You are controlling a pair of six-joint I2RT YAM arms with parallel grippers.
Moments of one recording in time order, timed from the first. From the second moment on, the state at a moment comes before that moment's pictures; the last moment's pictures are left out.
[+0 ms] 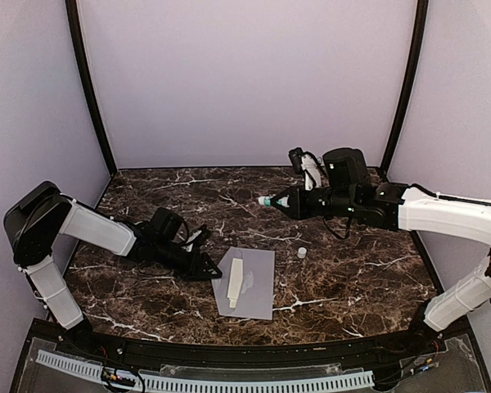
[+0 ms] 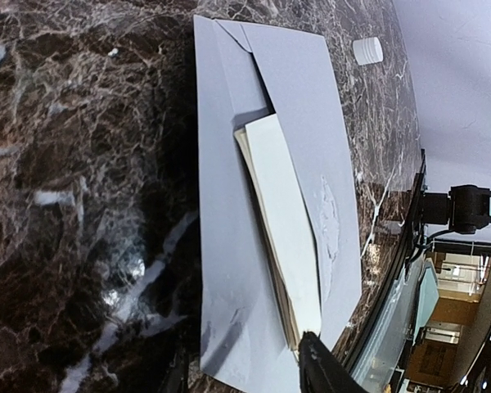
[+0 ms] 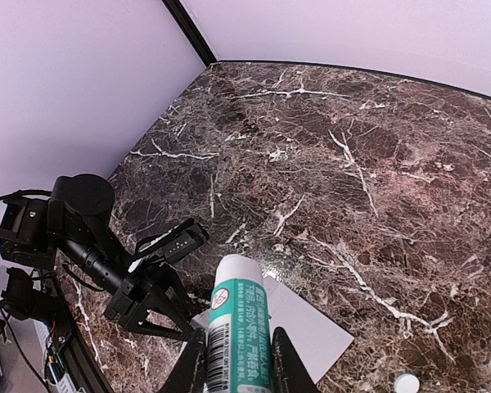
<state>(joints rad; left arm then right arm) -0.64 1.71 0.72 0.08 0.65 -0.59 0.83 1.39 1.04 -0.11 -0.11 0.42</state>
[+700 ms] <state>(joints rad) -0.65 1.75 0.83 0.03 0.66 -0.55 0.86 1.40 1.06 -0.25 -0.19 0.38</state>
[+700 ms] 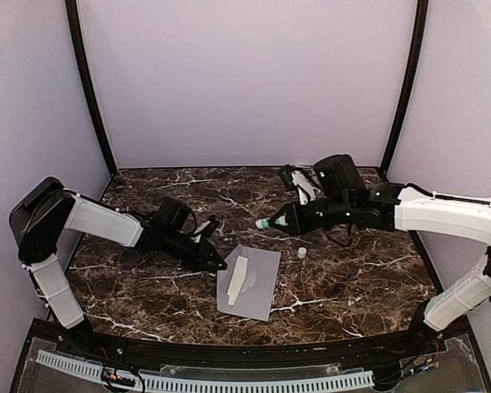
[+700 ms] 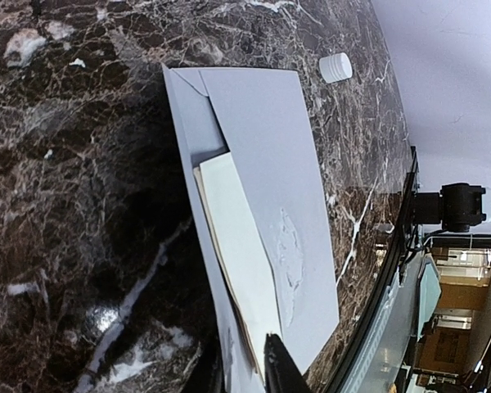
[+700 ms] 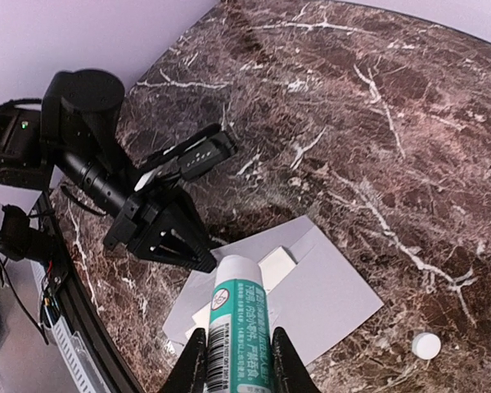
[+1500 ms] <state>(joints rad) -0.72 1.80 1.01 -0.22 0.56 -0.30 1.00 1.63 1.18 -0.50 -0.20 0.35</state>
